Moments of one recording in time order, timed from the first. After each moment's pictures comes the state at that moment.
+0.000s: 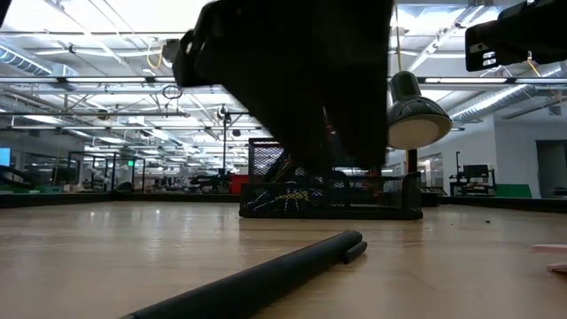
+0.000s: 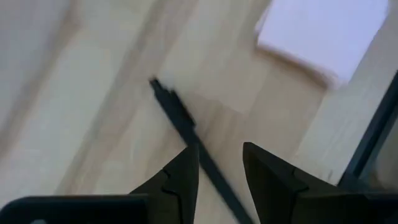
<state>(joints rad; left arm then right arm) -0.55 2.42 2.15 -1.00 -0.17 -1.03 0.56 0.63 0.19 0.27 0.31 -0.12</state>
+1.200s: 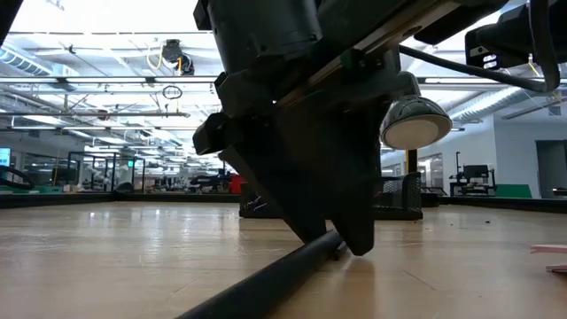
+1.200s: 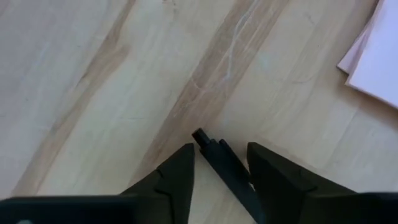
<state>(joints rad) -0.48 2.42 1.90 -0.80 -0.13 -1.02 0.56 0.63 0.19 0.25 0.31 -0.09</state>
